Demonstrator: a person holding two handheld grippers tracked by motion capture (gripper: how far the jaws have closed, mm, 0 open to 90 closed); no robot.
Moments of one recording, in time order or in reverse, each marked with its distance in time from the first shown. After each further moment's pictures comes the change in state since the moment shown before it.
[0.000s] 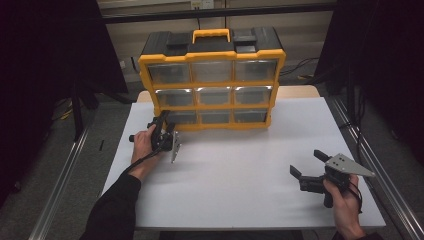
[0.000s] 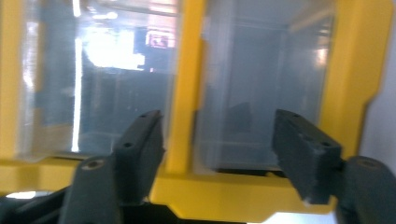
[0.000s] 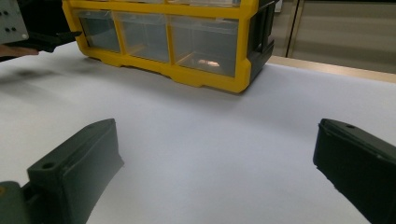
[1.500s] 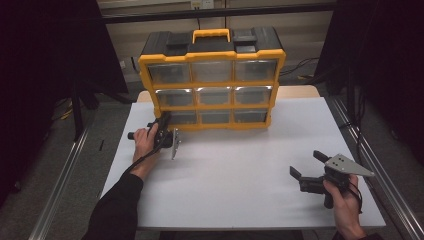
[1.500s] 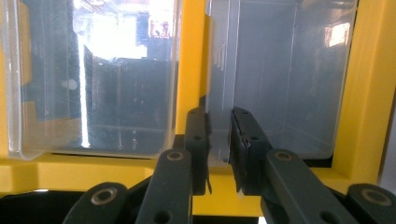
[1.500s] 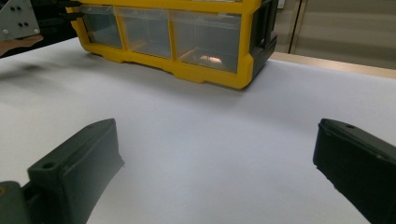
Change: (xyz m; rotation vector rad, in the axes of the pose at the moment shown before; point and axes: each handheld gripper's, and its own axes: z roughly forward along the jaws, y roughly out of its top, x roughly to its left) left arm 0.005 -0.002 0.008 0.047 0.011 0.036; right arm 0.000 -0.001 0.000 0.013 0.010 -0.002
